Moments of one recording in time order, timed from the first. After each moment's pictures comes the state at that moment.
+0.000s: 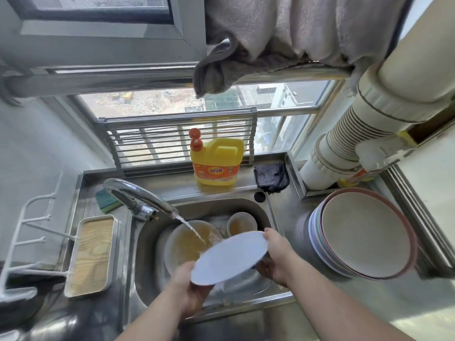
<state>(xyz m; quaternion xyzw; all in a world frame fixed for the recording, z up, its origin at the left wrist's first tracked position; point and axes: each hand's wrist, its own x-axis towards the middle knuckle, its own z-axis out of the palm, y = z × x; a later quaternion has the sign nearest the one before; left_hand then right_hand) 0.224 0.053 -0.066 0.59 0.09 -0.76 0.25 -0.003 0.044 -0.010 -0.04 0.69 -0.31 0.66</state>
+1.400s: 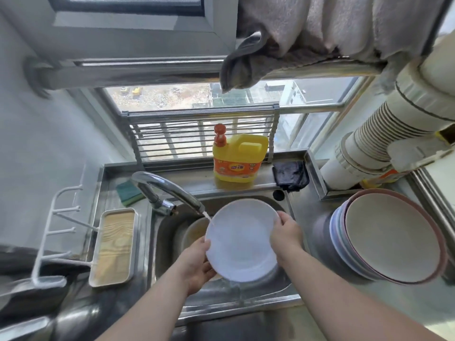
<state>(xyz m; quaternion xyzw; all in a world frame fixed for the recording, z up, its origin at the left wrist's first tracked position) 0.258 0.023 -0.049 0.62 -0.08 -0.74 0.23 0.029 0.013 -0.042 -0.27 0.82 -0.31 0.39</state>
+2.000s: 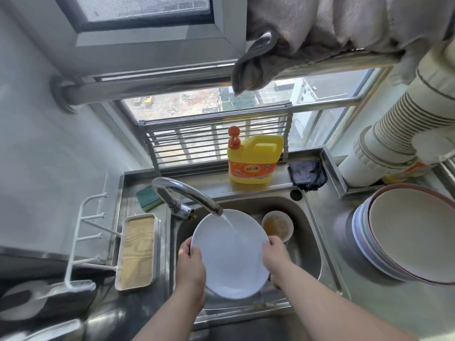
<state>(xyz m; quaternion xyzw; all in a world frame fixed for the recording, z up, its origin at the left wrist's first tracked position) 0.291 0.040 -0.035 0.72 -0.20 -0.54 0.38 0.094 0.036 -0.078 -0.17 0.76 -0.24 0.58</state>
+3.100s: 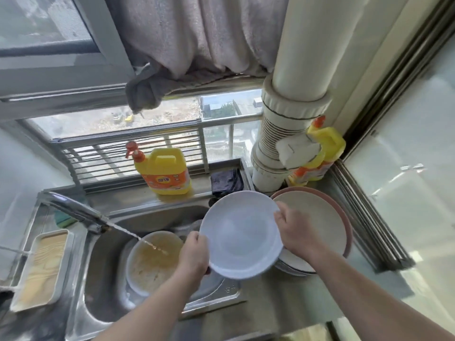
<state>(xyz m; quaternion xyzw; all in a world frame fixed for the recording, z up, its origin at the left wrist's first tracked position) 0.048 0.049 -0.028 0.71 -0.37 -0.56 0.23 -0.209 0.068 0.042 -0.54 0.76 -0.20 0.31</state>
